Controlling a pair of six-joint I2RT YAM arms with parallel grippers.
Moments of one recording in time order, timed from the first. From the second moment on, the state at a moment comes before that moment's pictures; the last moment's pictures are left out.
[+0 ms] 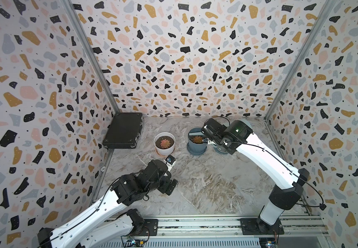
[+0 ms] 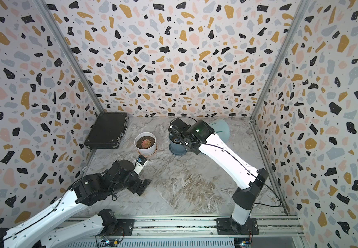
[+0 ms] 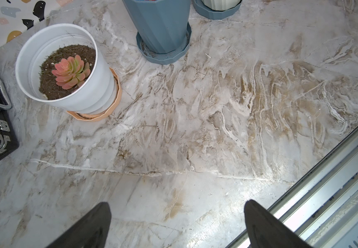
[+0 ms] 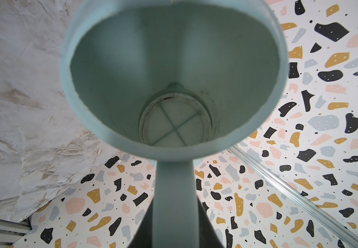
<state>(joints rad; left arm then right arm) -0.85 0.82 0.90 -0.94 -0.18 -0.12 0.89 1.72 2.04 -1.60 0.87 -0.74</state>
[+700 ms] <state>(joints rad) -0.85 0.82 0.90 -0.94 -0.18 -0.12 0.92 1.66 1.99 -1.65 0.87 -0.71</state>
